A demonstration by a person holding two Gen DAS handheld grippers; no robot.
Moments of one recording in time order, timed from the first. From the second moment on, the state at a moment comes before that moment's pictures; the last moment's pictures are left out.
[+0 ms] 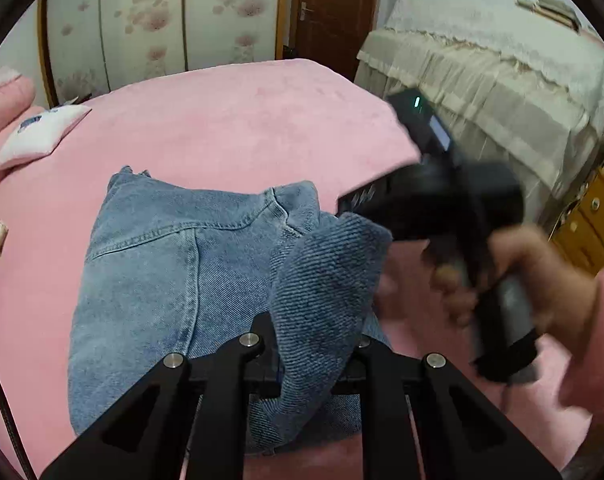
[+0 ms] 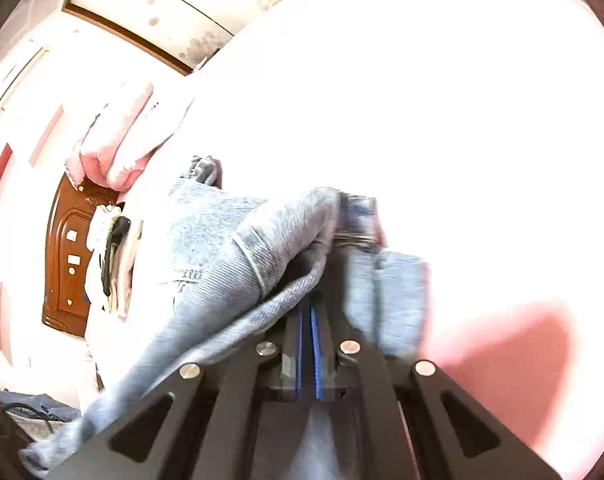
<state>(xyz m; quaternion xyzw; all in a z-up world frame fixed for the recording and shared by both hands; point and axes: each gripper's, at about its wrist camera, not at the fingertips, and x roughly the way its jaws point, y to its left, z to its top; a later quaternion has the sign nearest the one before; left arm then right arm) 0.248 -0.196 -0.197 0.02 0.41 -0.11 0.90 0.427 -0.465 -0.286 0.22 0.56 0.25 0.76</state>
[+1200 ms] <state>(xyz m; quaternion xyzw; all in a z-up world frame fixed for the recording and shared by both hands) 0.224 -0.245 -0.260 0.15 0.52 -0.18 0.82 0.403 -0.447 -0.304 0.29 0.61 0.15 0.72</state>
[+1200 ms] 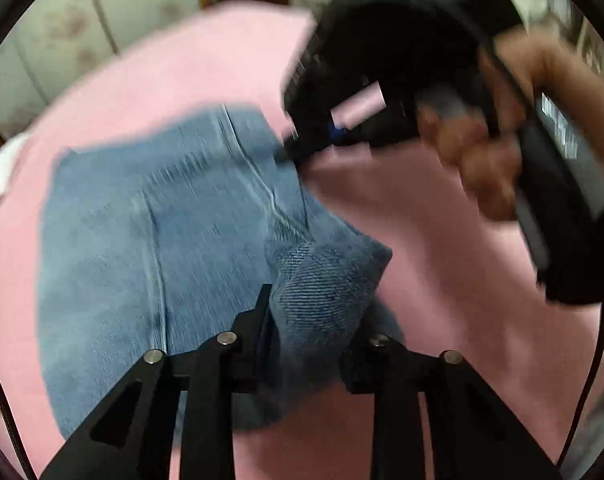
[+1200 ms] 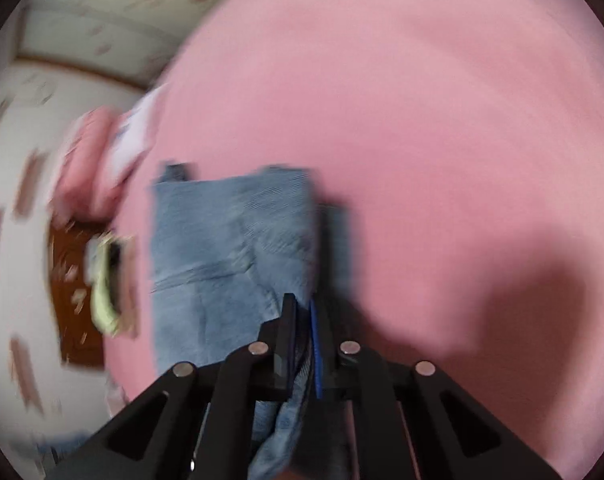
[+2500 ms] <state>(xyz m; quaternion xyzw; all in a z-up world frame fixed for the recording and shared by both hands) 0.254 -0.050 -0.246 -0.01 0.64 0.04 0.77 0.309 -0.392 -0.280 0.13 0.61 0.11 0.78</state>
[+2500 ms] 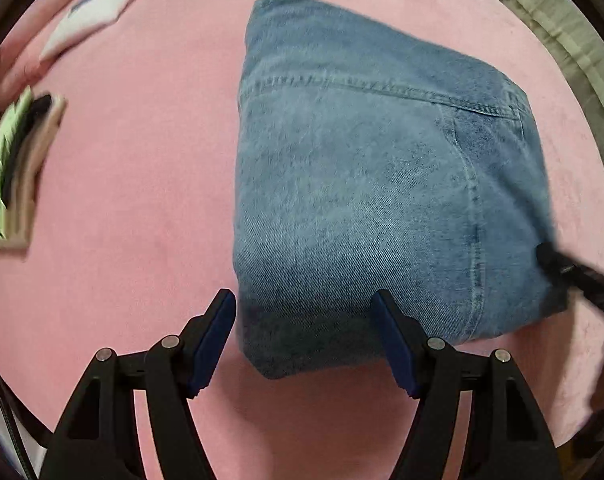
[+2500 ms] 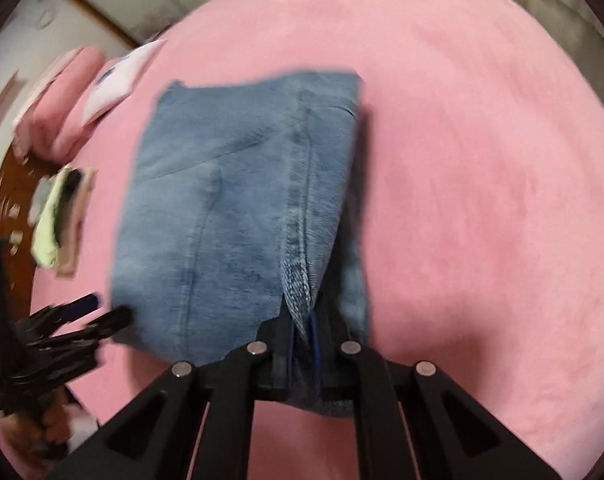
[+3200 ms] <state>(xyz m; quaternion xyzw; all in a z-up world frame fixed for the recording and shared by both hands) 0.262 -0.069 -0.233 -0.06 0.63 -0.11 0.77 0.280 -0.311 -0.246 0.12 0.57 0.23 0.78</state>
